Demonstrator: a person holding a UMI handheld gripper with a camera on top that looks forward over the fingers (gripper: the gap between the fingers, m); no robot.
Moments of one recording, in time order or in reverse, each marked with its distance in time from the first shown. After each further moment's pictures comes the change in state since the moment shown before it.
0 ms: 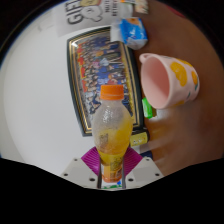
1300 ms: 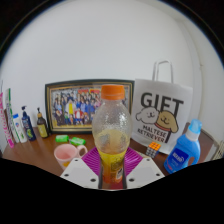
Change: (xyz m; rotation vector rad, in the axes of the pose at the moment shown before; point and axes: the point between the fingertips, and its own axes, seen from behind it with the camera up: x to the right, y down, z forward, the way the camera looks) arm -0.023 -0.269 -0.189 0.187 0.539 -1.667
